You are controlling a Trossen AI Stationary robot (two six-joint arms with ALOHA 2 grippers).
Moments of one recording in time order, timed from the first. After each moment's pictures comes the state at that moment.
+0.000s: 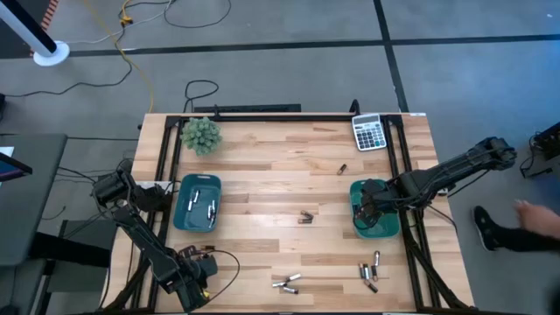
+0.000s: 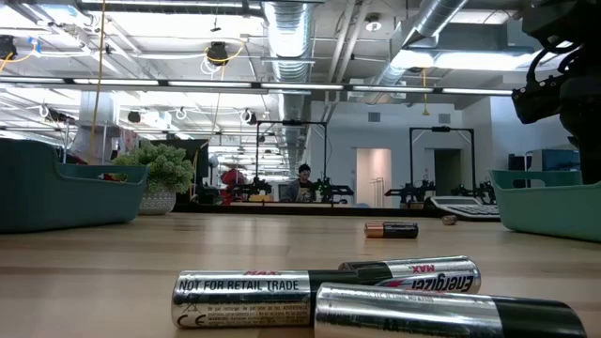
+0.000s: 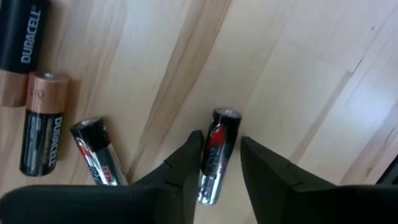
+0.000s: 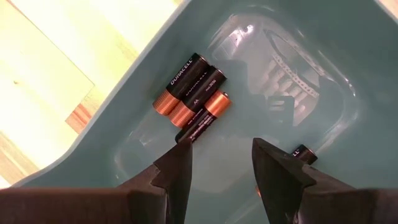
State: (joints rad) left arm -1.00 1.77 1.02 -0.70 -0.01 -1.40; right arm 0.32 0.98 0.57 -0.96 0.09 1.10
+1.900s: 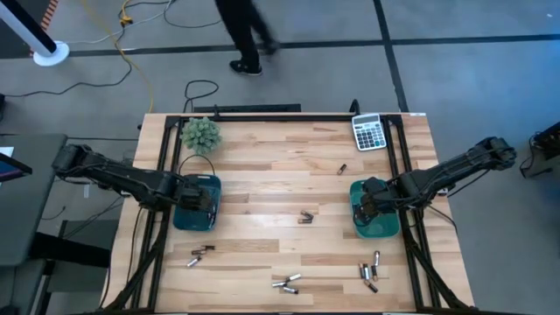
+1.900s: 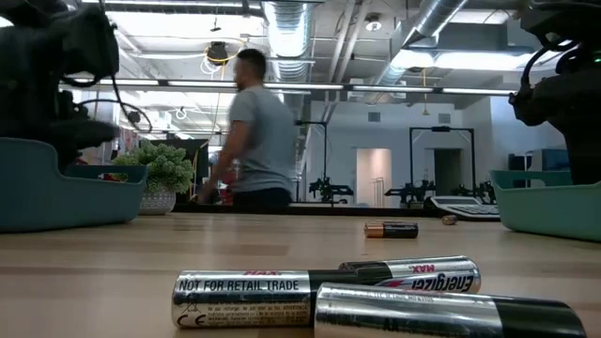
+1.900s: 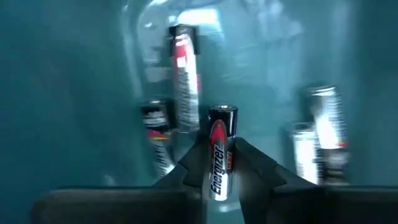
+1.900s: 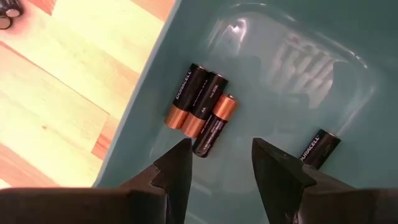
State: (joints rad) left arm -0.17 0.97 0.44 -0.85 -0.12 -1.52; right arm 0.32 0.98 0.57 -0.92 0.09 1.34
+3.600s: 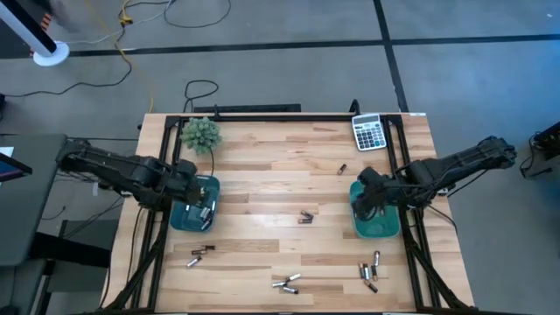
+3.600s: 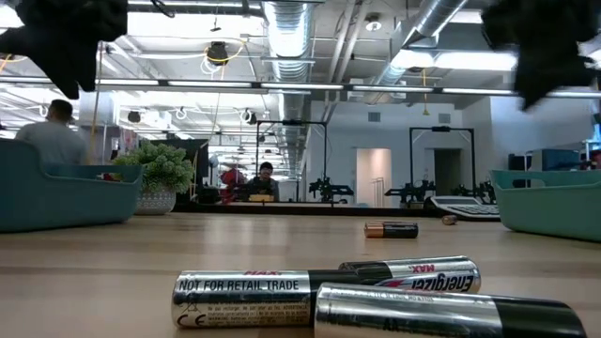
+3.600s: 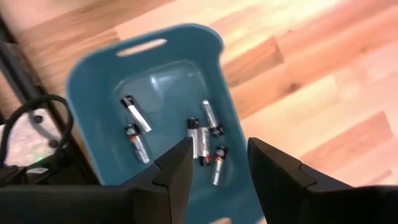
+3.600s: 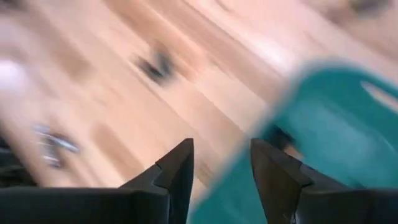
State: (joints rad) left arm -0.32 0.99 0.99 -1.31 -0.31 -1.41; right arm 0.32 0.98 0.87 -0.93 0.21 1.15
